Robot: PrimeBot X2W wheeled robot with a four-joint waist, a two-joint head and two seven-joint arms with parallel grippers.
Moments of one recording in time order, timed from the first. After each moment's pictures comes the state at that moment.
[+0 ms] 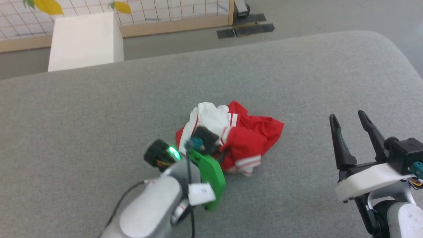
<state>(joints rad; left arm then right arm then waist) -0.51 0.23 -0.77 0.28 -0.48 -0.04 0.24 -0.06 -0.09 -0.04 -0.11 0.13 0.13 0.04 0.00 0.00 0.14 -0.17</state>
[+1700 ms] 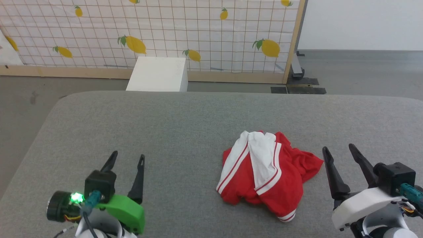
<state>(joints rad) -0.10 0.52 -0.52 -0.03 -0.46 0.29 -0.09 0.06 -0.08 -0.03 -0.11 0.15 0.13 0.10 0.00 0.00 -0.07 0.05</state>
